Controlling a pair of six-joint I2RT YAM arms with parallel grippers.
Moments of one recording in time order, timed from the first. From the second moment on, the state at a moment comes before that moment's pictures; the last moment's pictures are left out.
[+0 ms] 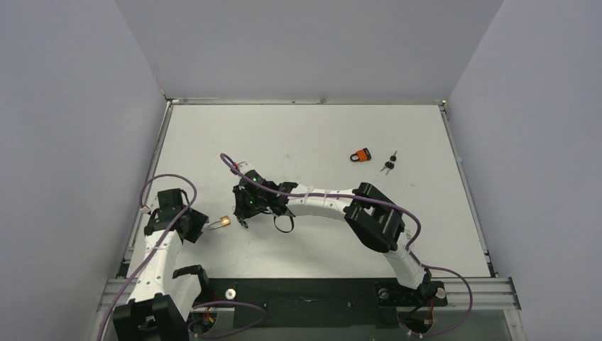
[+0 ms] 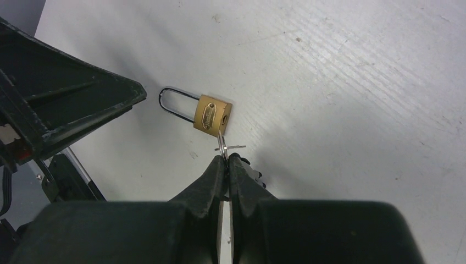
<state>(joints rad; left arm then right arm) 0.21 0.90 0.45 -0.63 -0.03 -0.93 1.10 2.13 1.55 -0.14 -0.06 0.57</state>
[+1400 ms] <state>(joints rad) -0.96 1.20 1.29 -0.74 -0.40 -0.67 0.92 0.88 0.98 -0.24 0.41 0.57</state>
